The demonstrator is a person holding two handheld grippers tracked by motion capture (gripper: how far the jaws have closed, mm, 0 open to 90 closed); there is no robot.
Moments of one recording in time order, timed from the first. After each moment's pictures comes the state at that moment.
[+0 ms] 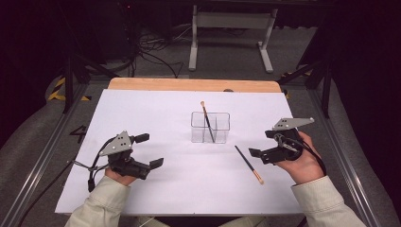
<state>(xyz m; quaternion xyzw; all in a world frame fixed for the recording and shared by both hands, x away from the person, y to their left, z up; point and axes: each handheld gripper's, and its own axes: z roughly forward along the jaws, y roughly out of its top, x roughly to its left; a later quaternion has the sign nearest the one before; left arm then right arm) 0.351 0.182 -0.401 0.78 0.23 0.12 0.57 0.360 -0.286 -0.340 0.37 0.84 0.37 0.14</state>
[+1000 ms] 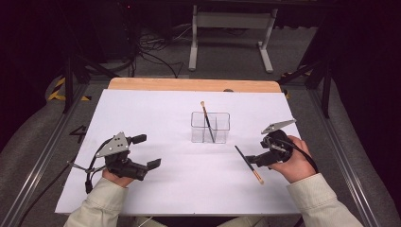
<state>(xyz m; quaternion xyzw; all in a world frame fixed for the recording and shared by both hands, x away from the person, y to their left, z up) 0.347 0.188 -0.401 0.77 0.24 0.12 0.57 0.375 -0.277 -0.371 0.41 0.86 0.28 0.08</state>
